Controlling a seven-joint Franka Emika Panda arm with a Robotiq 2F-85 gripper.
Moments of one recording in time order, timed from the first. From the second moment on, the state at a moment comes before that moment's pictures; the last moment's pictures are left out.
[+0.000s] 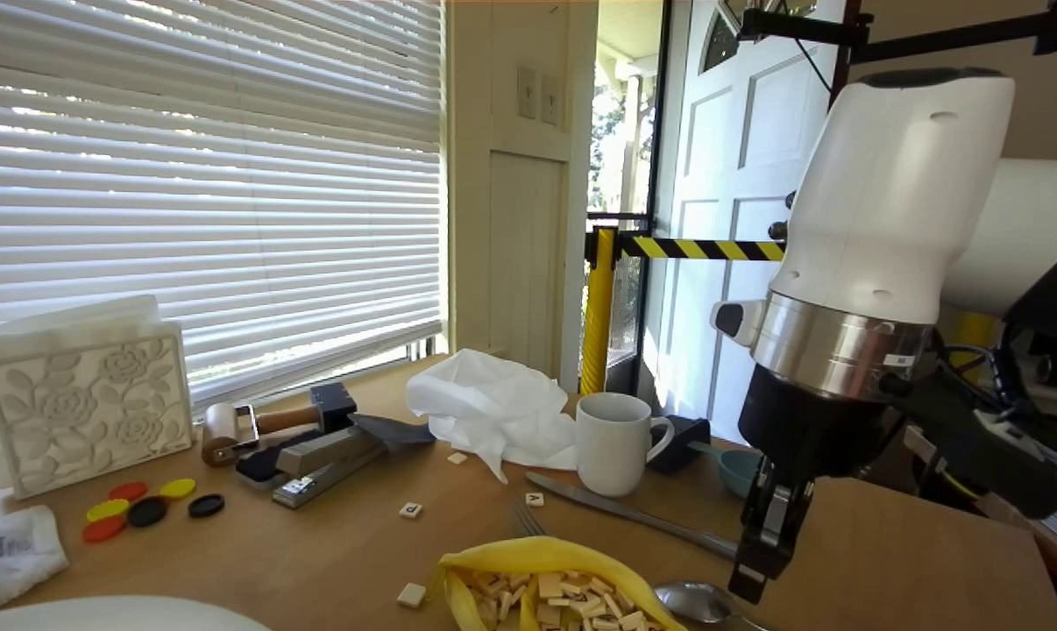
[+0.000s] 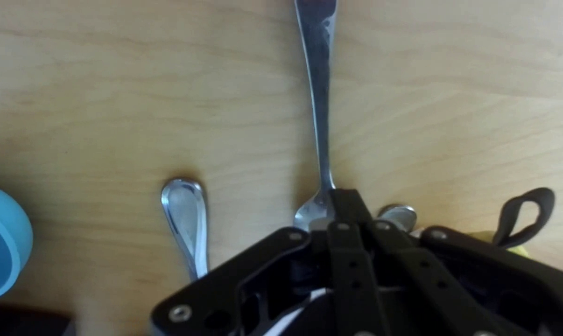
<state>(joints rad) 0.09 0.27 0.10 -2.65 -0.80 3.03 1.32</state>
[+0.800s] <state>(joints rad) 0.02 0.31 0.19 -2.66 -0.77 3.03 1.31</state>
